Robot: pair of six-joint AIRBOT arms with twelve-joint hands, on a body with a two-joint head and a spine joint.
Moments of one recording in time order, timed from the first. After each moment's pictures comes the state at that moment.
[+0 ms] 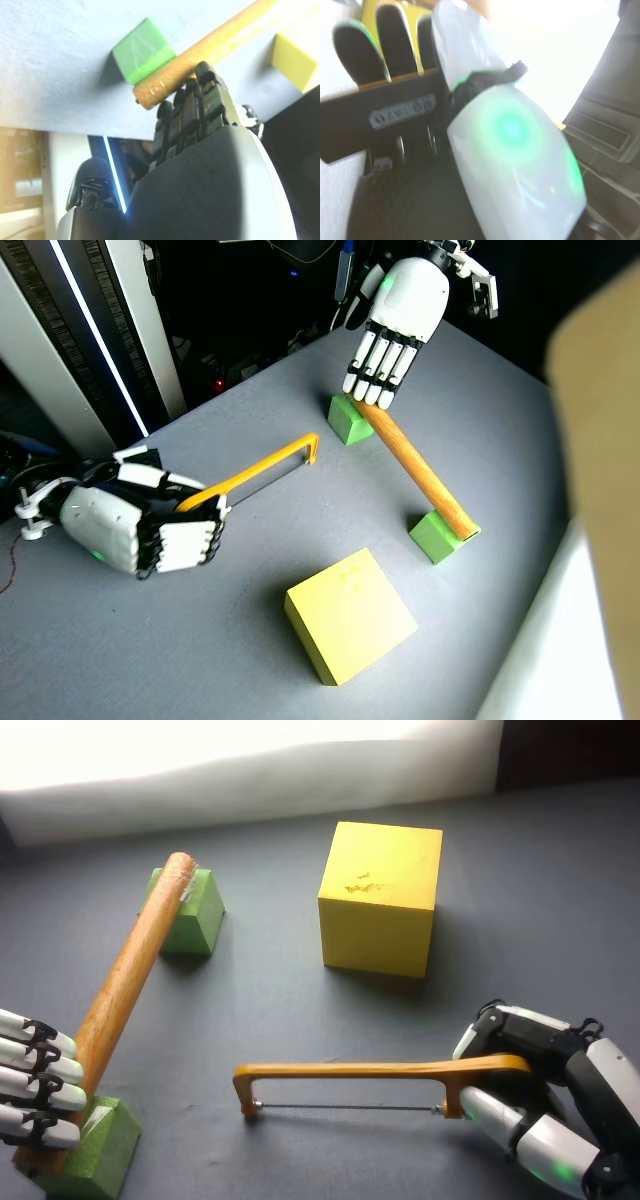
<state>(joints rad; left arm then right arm) 0.45 -0.52 1.09 1.92 -0.91 -0.29 -1.07 -1.39 0.96 0.53 1.51 -0.39</state>
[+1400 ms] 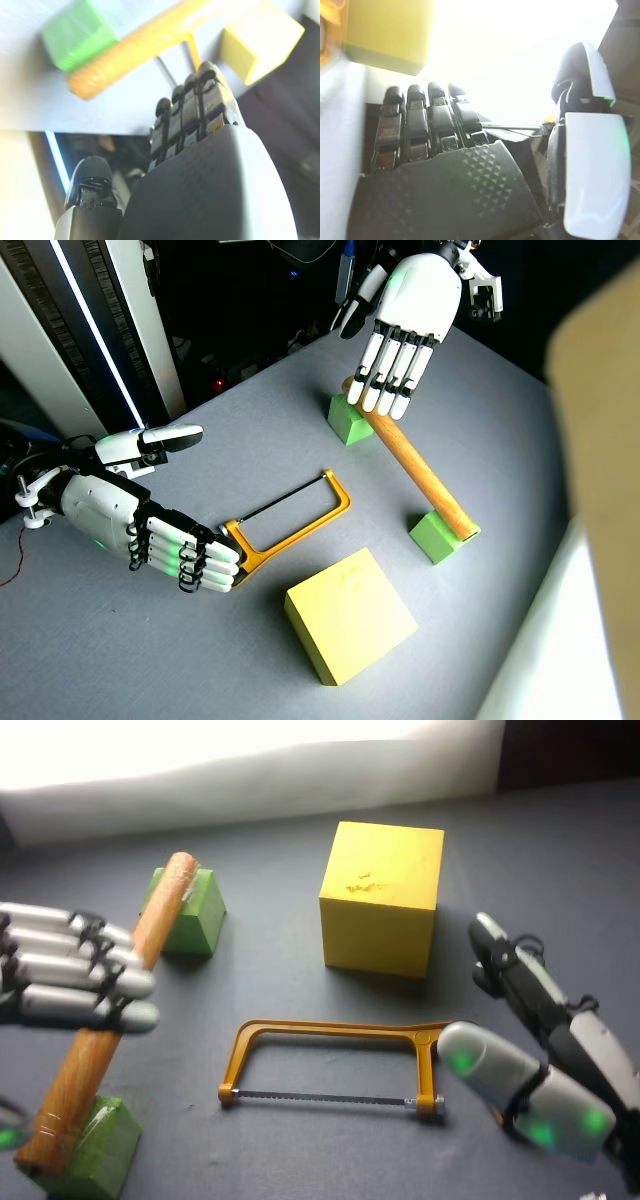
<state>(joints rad) 0.42 -0.56 1.10 1.54 -0.84 -0.22 -1.00 -1.36 0.92 0.51 1.49 -0.40</state>
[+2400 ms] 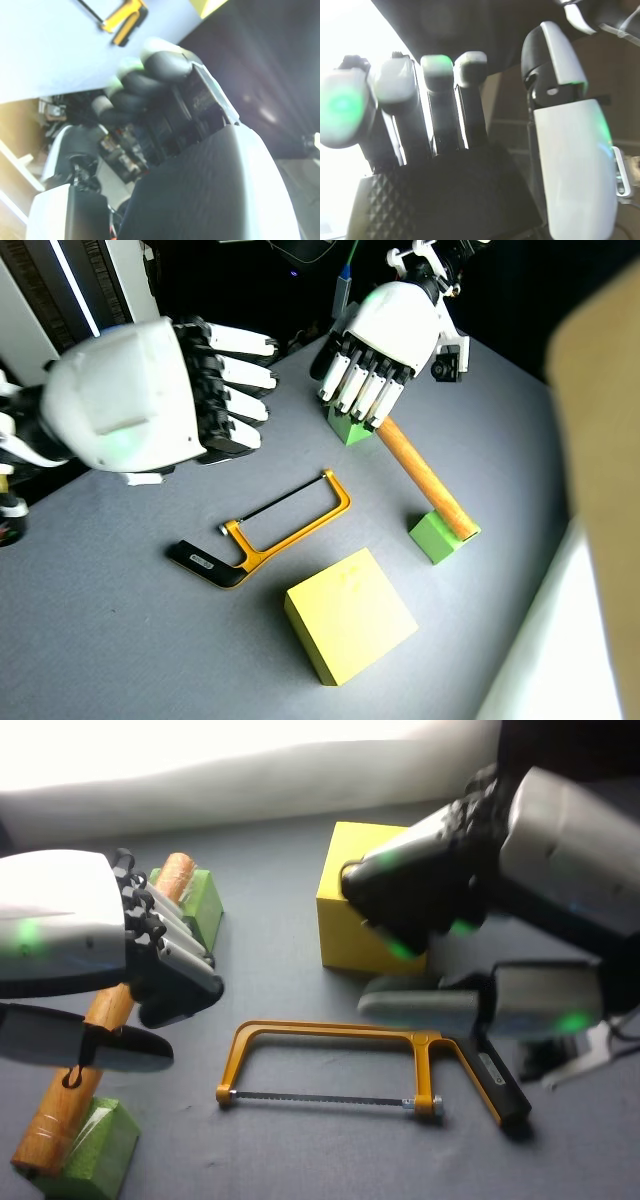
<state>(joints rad) 0.53 -0.80 1.21 1.05 -1.02 0.04 -0.51 -0.98 0.93 -0.33 1.07 -0.54</state>
